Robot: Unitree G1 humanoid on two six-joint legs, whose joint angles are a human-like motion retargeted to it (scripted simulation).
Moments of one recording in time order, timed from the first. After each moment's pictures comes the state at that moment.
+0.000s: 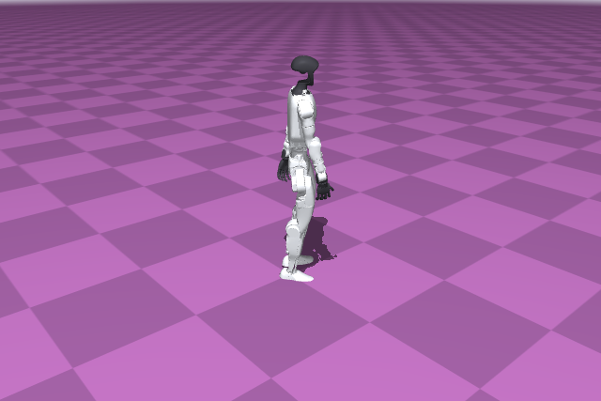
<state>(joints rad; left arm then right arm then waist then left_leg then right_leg) 0.10 0.05 0.24 1.62 -0.21 0.01 -0.03 -0.23 -0.03 -0.15 1.46 -0.27 0.09 0.15 0.08 0.01 0.03 -0.05 0.05 0.39 0.22 -0.11 -0.02 0.06 0.04 -0.22 -0.01 0.01 -0.10</state>
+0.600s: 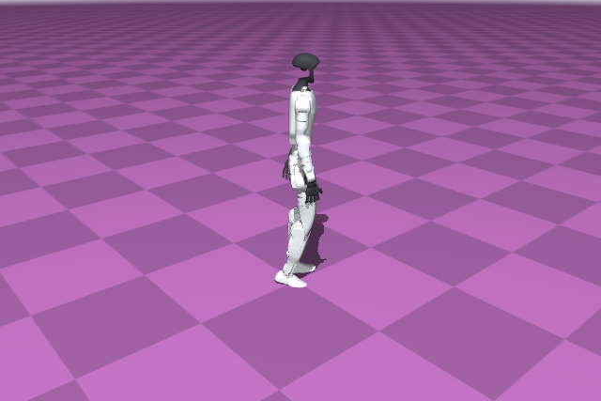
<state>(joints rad) -0.02 0.09 0.09 1.70 -0.18 0.11 -0.06 -0.03 -0.10 -0.12 1.33 -0.46 -0.03 0.20 0.02 0.01 0.05 0.04 -0.08 0.33 0.01 -0.07 0.09 -0.03 -0.01 -0.17 0.25 0.00 -0.03</state>
